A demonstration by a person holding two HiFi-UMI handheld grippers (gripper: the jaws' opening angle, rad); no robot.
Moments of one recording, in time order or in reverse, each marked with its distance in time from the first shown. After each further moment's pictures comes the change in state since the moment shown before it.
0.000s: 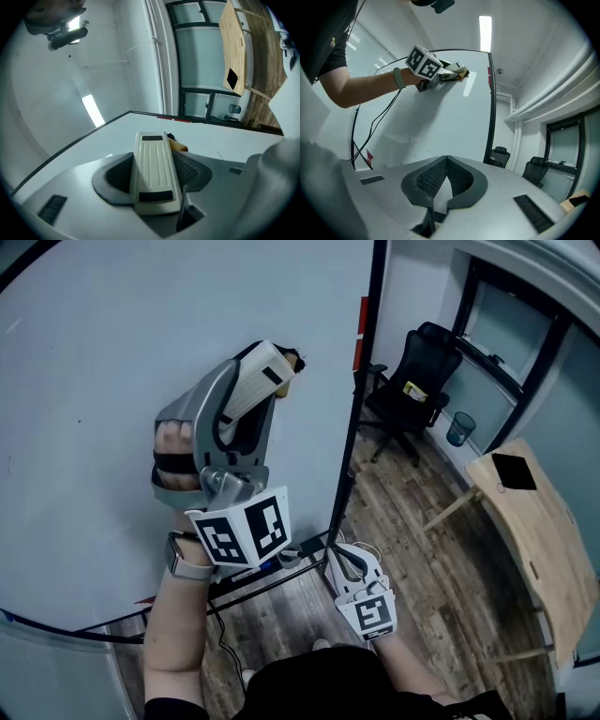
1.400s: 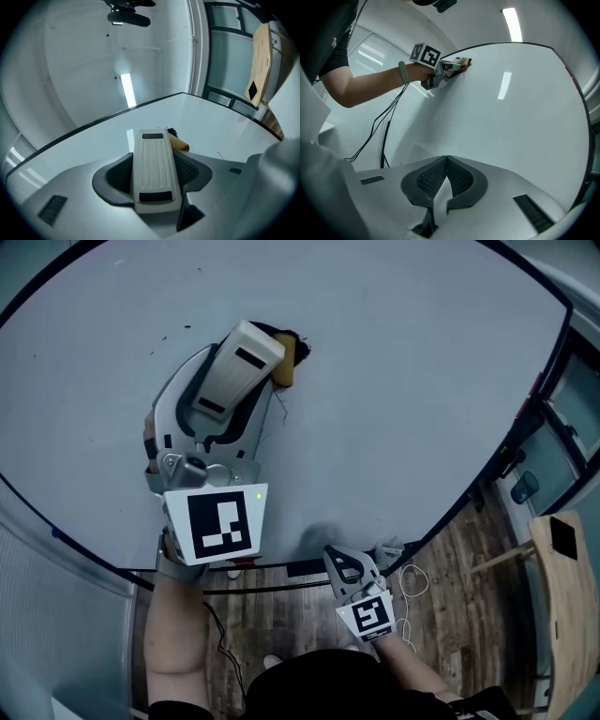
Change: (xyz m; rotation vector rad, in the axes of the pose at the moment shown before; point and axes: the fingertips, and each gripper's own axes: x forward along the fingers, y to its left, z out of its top) left arm -0.226 0.232 -0.225 -0.228 0.130 0.133; right arm 0.100 0.322 0.090 -0.077 -0.099 0.373
